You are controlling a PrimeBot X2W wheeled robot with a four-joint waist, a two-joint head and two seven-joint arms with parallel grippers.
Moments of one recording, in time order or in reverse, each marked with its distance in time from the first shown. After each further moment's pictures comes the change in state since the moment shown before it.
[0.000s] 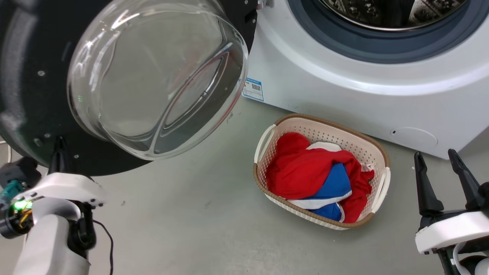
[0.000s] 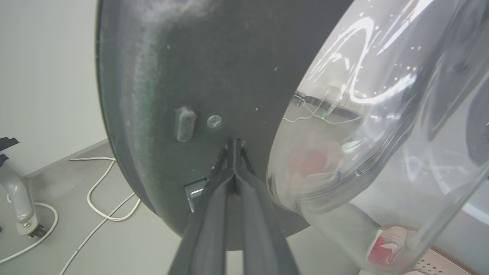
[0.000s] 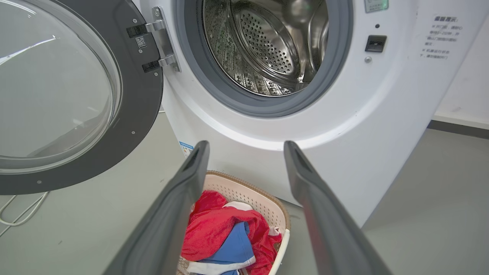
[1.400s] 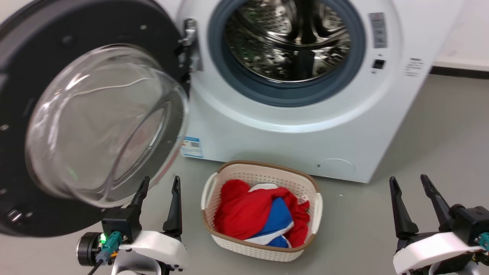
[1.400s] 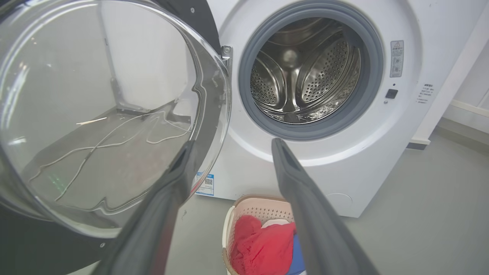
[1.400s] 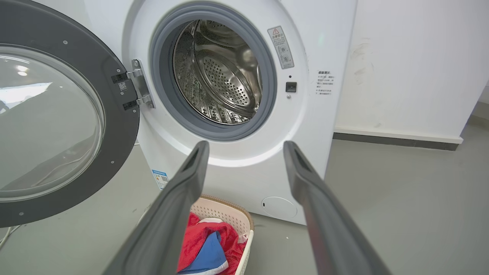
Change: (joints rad) left arm 0.327 -0.085 -0.285 -0.461 0.187 0.058 0.079; right arm 0.068 0.072 0.041 0.065 -0.015 0.000 -0.058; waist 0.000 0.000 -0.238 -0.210
